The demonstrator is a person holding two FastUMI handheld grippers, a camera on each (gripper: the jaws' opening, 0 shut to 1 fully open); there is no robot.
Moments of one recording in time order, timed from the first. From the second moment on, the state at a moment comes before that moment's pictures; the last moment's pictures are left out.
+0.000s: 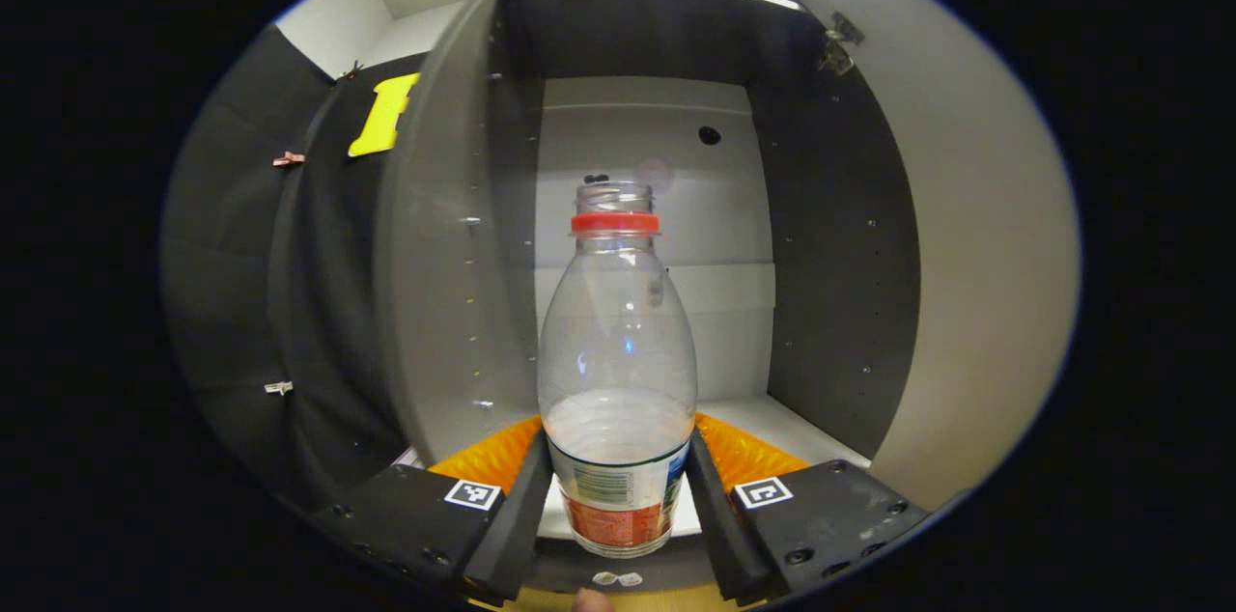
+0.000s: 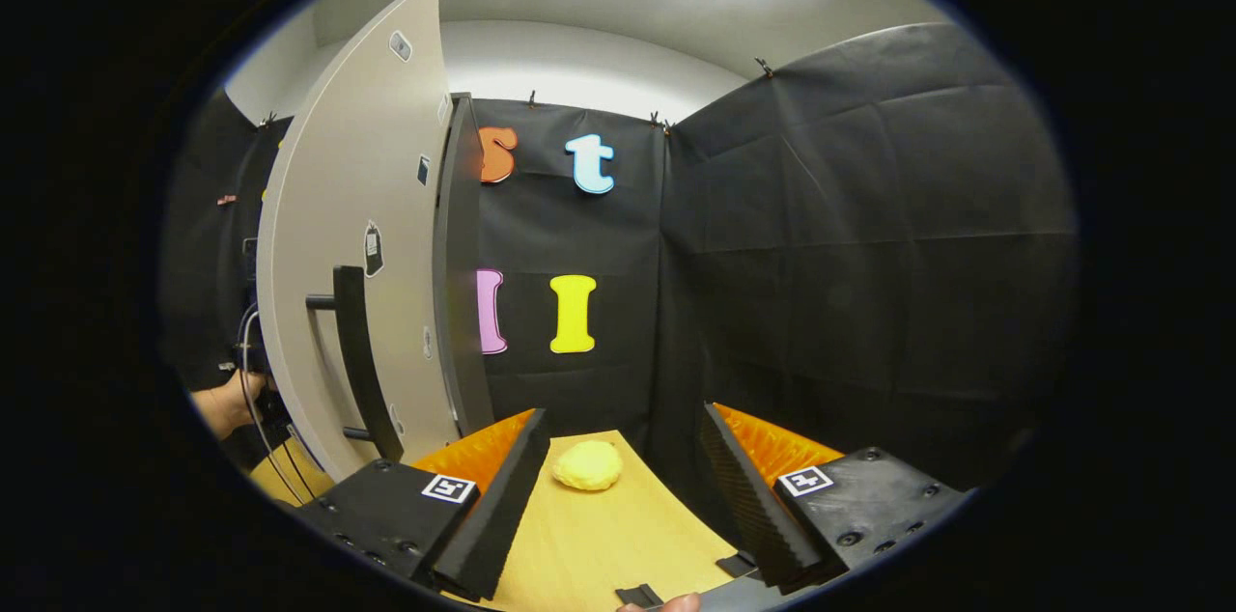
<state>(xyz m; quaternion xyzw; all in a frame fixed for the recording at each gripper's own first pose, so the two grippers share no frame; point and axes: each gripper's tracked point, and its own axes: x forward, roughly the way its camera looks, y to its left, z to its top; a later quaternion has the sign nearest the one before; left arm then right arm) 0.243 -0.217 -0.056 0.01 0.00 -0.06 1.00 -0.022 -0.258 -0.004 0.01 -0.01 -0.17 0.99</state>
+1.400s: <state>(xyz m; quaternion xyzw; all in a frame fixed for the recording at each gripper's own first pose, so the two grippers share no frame) 0.048 -0.106 -0.295 0.04 -0.01 -0.11 0.99 -0.020 -0.245 0.002 -0.02 -0.02 -0.22 0.97</state>
